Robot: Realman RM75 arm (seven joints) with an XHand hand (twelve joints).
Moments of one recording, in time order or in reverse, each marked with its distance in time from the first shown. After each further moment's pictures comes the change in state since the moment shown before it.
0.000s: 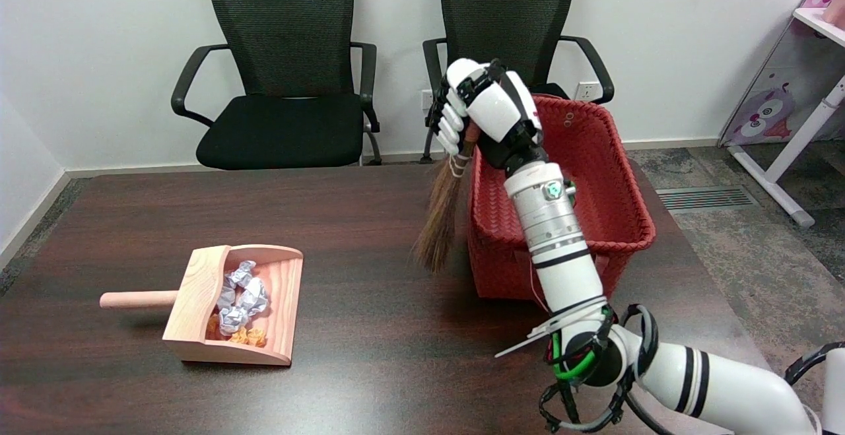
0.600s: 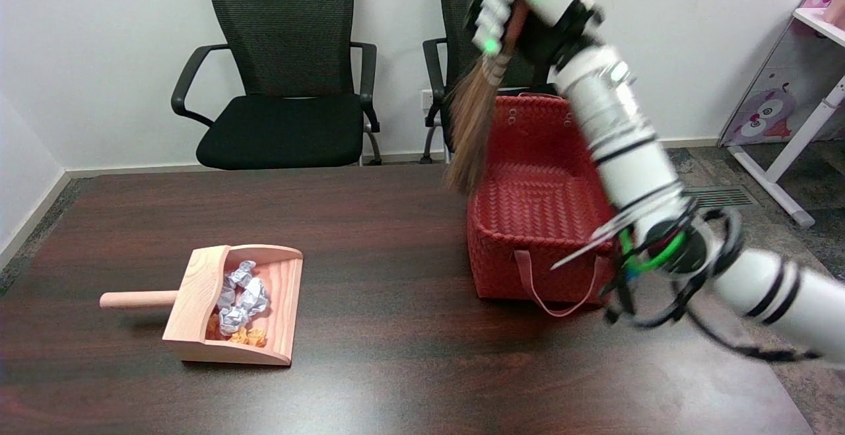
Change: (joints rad) arm 0.124 0.260 0.229 -0.204 0.238 0.320 0.002
